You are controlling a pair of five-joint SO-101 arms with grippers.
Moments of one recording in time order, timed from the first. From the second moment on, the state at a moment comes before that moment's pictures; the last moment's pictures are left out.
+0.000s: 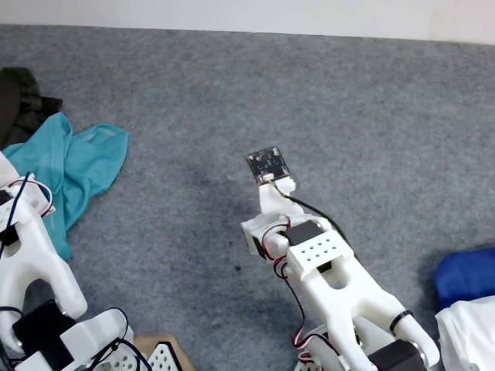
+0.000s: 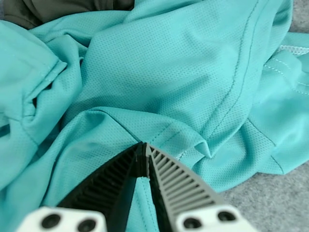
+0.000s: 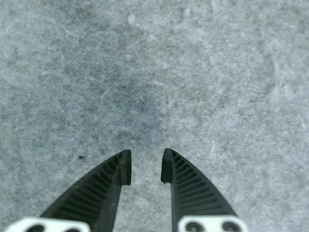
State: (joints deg) left arm -44.8 -13.3 40.0 39.8 -0.8; right arm -30.7 -28.0 60.3 35.2 -3.6
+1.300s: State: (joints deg) left arm -46.4 -5.9 26.6 55.2 -11.6; right arm -29.7 -28.0 60.3 35.2 -3.6
